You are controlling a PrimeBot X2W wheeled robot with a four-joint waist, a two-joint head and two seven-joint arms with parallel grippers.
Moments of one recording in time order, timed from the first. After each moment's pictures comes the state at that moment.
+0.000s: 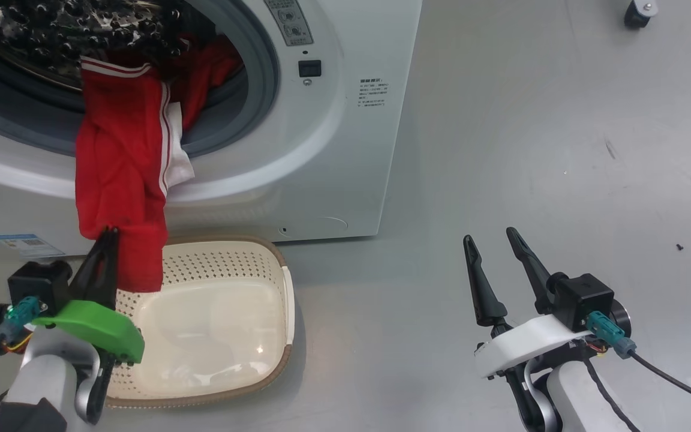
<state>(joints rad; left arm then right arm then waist) -0.32 0.19 -0.11 0.46 -0.32 -0.12 -0.20 -0.15 -0.06 0.35 0.23 0.37 0.05 -0.25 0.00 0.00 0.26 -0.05</state>
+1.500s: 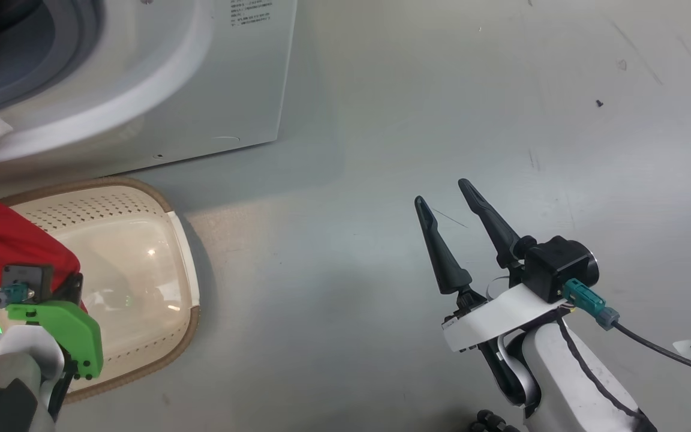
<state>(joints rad) -0.48 0.27 -0.22 0.88 -0.30 -0.13 -0.07 -0.26 -0.05 0.44 0.17 0.35 0.03 -0.25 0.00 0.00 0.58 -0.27</state>
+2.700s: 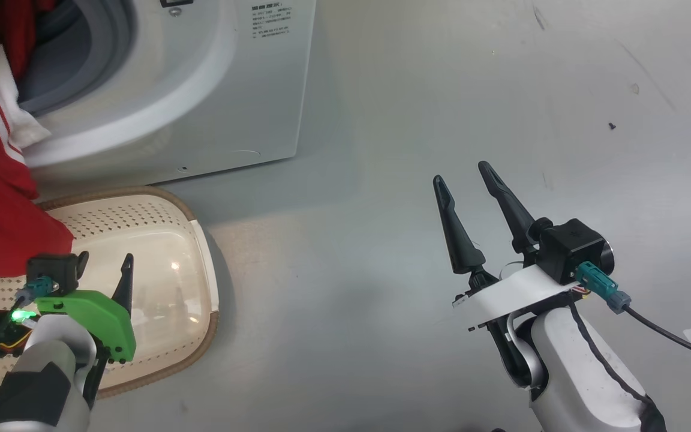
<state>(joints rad) -0.56 0.20 -0.26 1.01 -0.35 -0.13 -0.22 -0.30 -0.05 0.41 0.19 0.36 -0.01 -0.25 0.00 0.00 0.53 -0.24</state>
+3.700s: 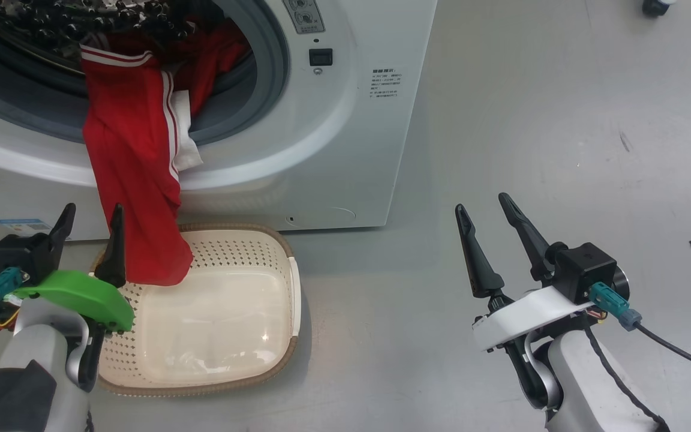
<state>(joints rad) -0.47 0.19 -0.14 0.69 -0.40 -0.13 -0.25 -0.23 -0.06 0.35 0.23 0.36 0.03 -0.25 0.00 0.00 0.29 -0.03</state>
